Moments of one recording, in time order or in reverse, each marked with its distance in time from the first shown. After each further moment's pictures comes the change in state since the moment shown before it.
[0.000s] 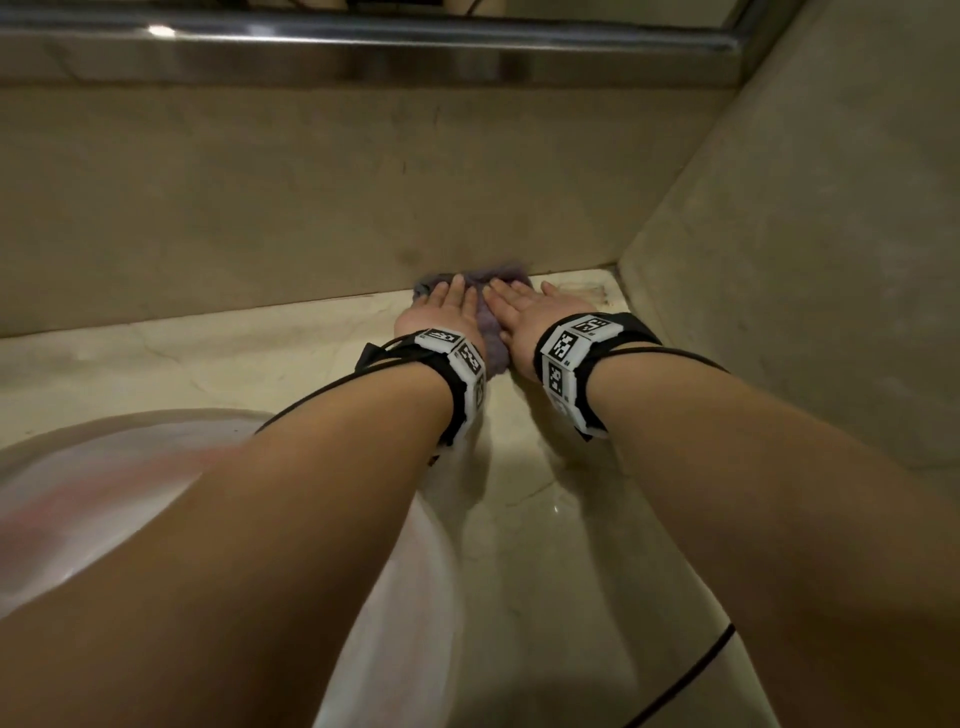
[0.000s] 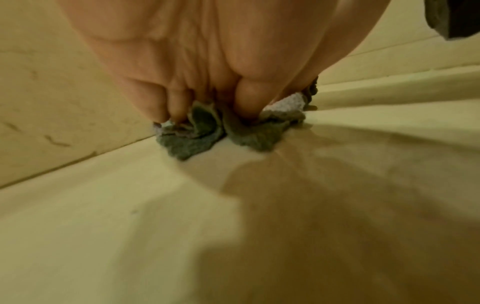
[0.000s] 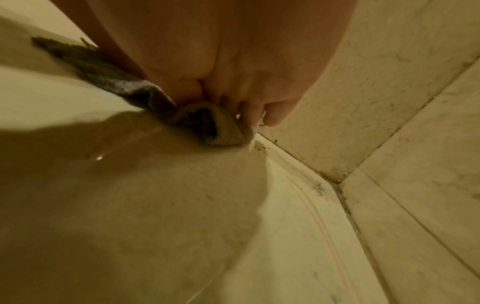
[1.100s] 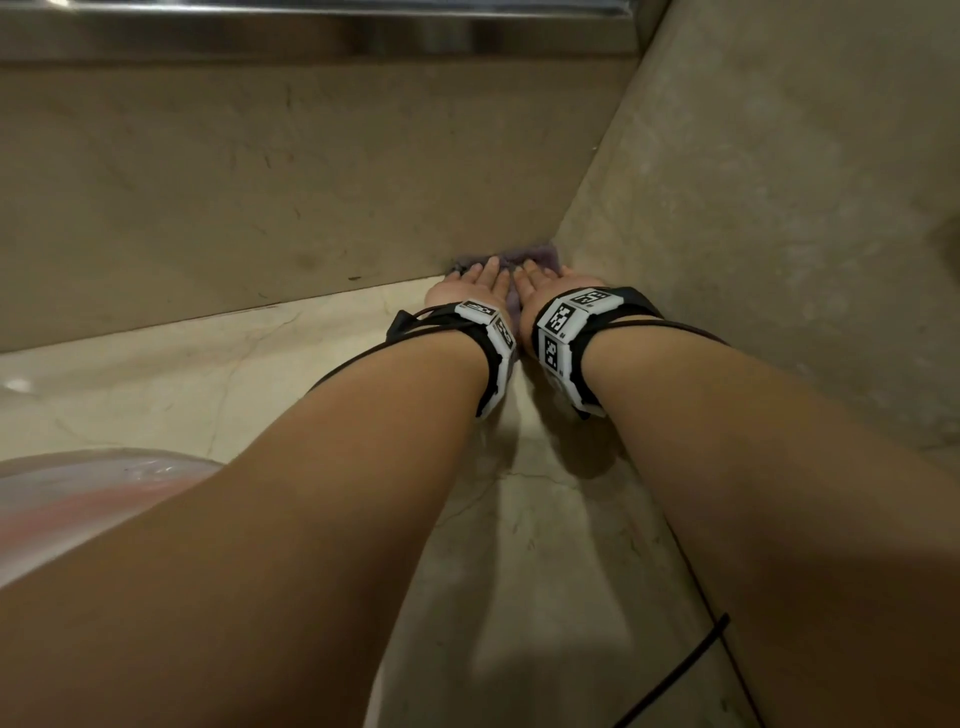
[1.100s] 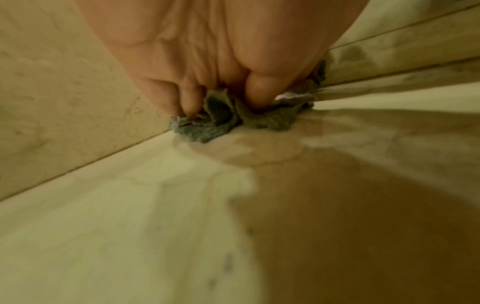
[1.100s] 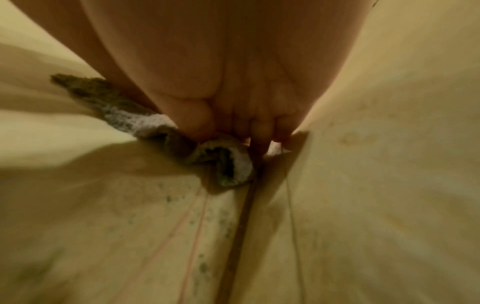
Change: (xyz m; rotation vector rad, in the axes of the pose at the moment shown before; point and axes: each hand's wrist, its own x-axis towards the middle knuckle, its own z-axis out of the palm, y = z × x) left_hand 0.048 0.084 -0.015 0.064 0.002 0.172; right_hand -0.001 0.076 0.011 0.028 -0.105 0.242
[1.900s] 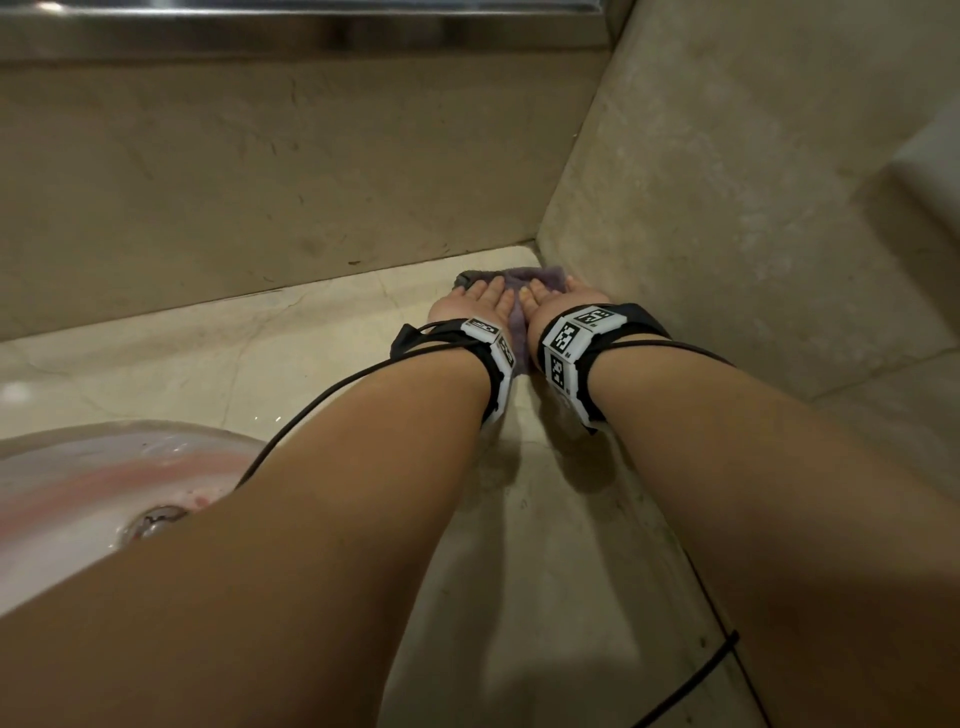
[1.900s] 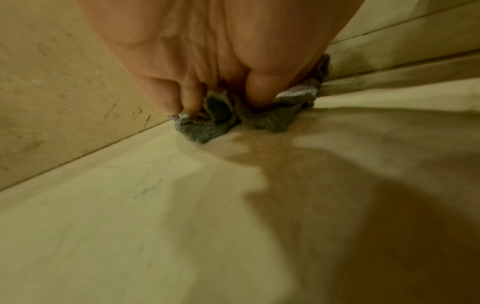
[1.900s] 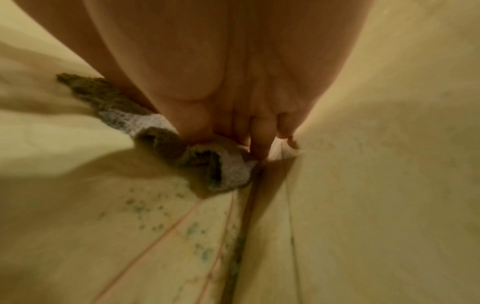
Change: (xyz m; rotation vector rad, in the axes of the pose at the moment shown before) left_hand -0.035 0.016 0.015 0.107 -0.053 0.042; right_hand -0.054 -0.003 0.009 -0.143 -0.104 -0.018
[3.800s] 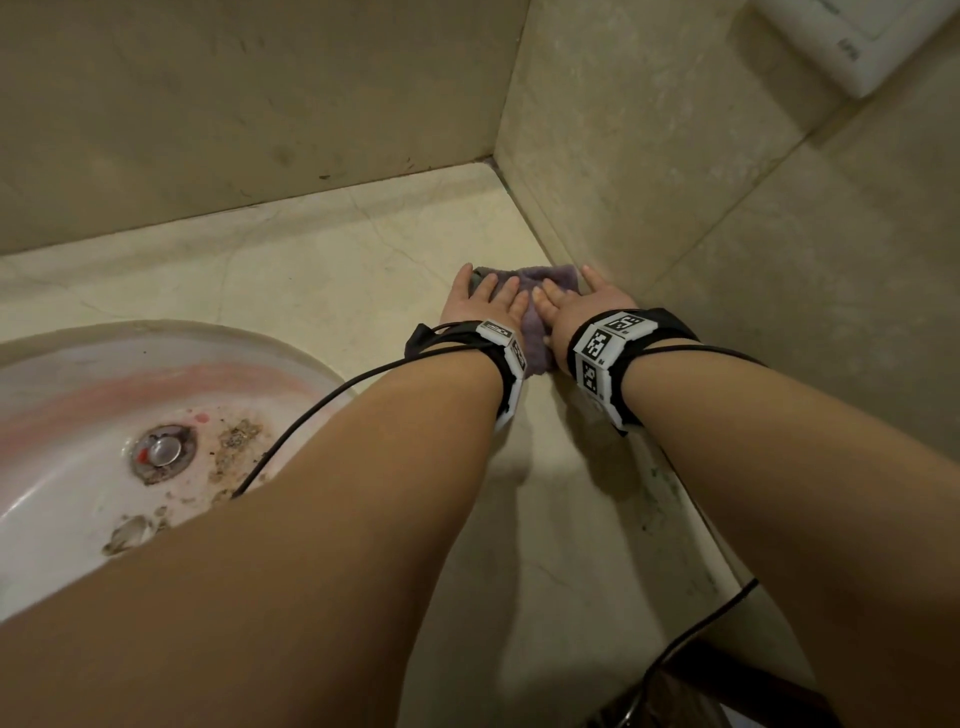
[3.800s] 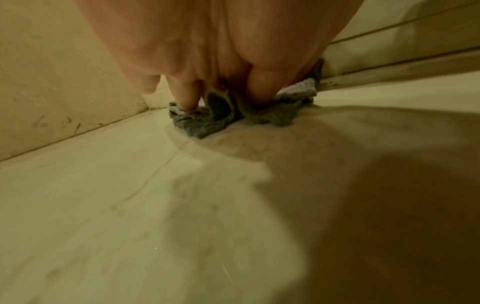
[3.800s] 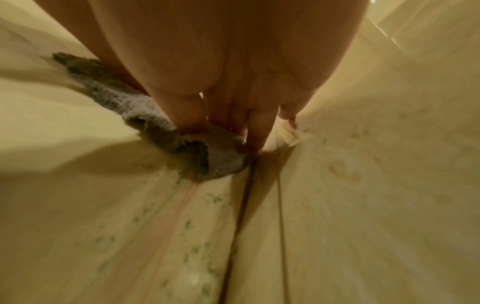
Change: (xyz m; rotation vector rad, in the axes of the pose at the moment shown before) left_hand -0.079 0.061 0.064 0.225 0.011 0.094; right_hand -0.073 -0.012 0.099 -0.139 -0.046 0.089
